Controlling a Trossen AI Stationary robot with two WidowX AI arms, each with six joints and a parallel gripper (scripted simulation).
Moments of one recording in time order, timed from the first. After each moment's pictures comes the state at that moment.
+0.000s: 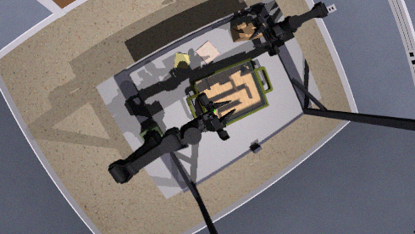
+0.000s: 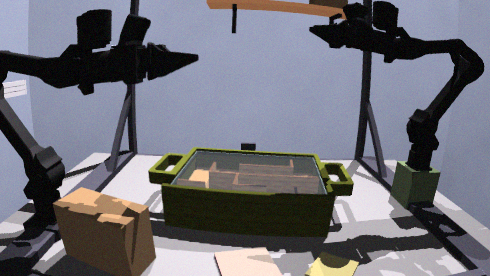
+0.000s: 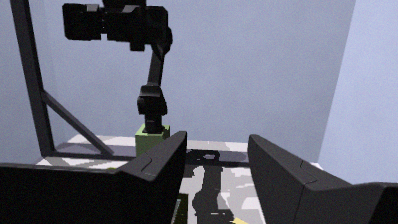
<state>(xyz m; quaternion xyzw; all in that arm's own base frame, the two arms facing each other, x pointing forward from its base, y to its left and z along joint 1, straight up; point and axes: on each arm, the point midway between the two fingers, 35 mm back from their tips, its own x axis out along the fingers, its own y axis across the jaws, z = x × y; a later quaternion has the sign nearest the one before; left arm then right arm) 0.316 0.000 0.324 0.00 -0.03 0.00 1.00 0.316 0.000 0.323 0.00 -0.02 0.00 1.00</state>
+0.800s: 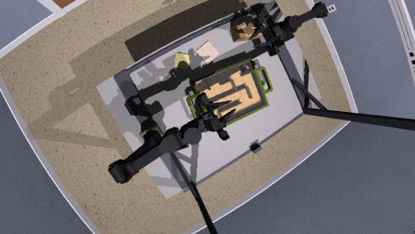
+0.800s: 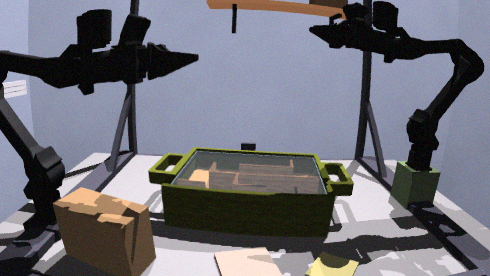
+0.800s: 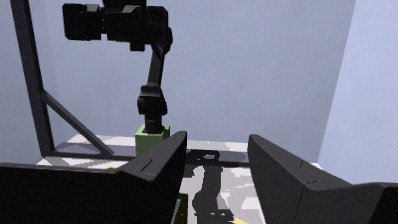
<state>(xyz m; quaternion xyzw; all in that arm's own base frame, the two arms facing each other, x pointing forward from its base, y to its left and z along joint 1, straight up) 0.316 0.000 0.323 0.00 -0.03 0.00 1.00 0.316 0.000 0.323 0.00 -0.02 0.00 1.00</state>
